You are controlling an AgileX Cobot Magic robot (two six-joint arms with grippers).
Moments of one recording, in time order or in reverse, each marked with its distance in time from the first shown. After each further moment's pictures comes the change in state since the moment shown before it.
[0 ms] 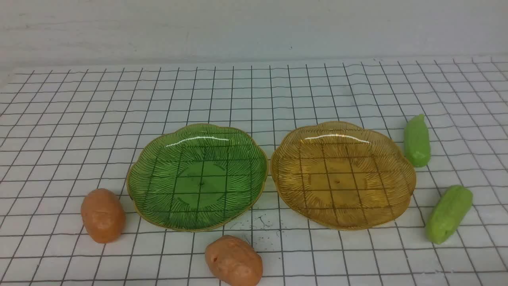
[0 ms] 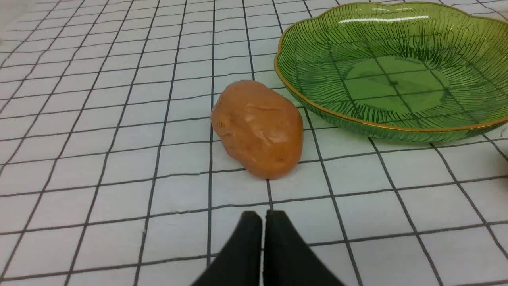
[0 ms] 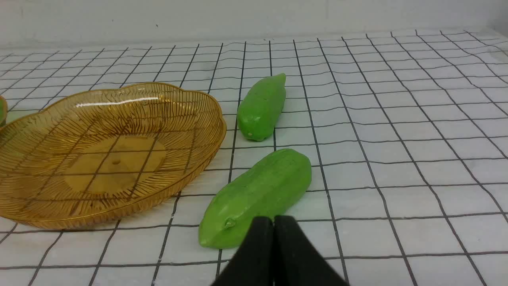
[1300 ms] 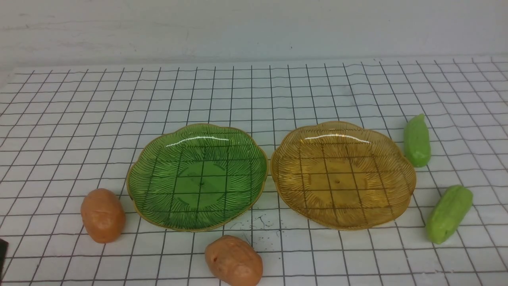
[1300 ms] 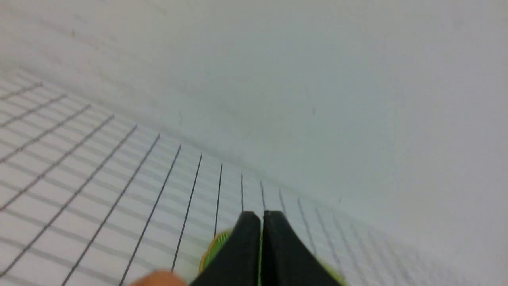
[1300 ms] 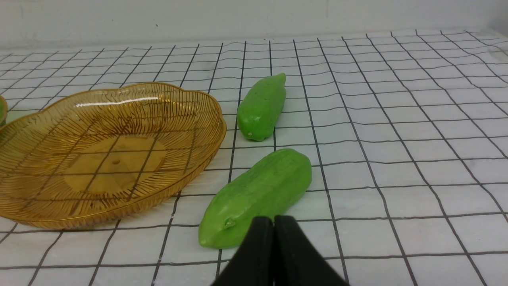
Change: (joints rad) right arm 0.000 0.000 0.000 0.000 0.000 0.000; left arm 0.000 0.000 0.004 -0.477 -0.523 -0.102
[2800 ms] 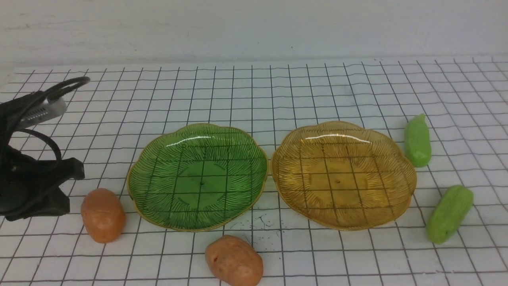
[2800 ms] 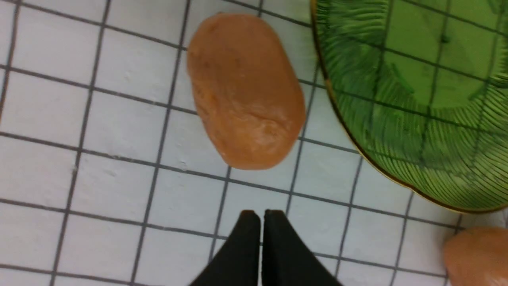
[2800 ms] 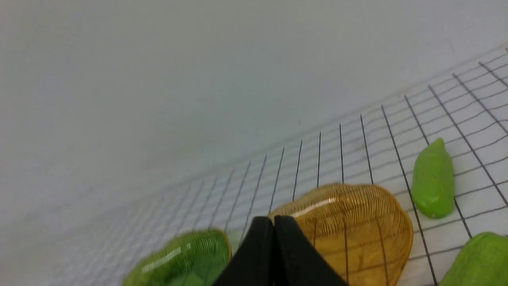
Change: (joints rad) right arm 0.001 0.293 -0.467 0.623 0.194 -0.180; left arm 0.181 1.319 -0.942 0.252 1.019 -0.013
